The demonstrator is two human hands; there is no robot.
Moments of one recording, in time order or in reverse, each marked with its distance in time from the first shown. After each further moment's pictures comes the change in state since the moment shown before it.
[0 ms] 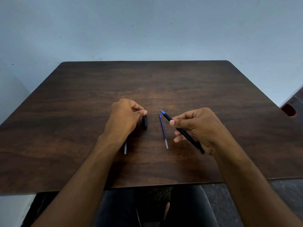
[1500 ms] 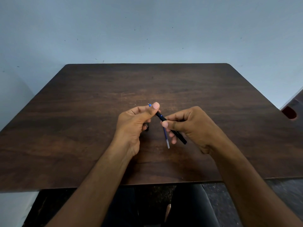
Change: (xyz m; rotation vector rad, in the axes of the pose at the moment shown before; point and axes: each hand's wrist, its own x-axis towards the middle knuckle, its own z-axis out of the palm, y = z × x) left_hand -0.042 0.011 0.013 -0.978 -0.101 -0.139; right_hand -0.008 -0.009 0.008 -0.159 -0.223 -0.226
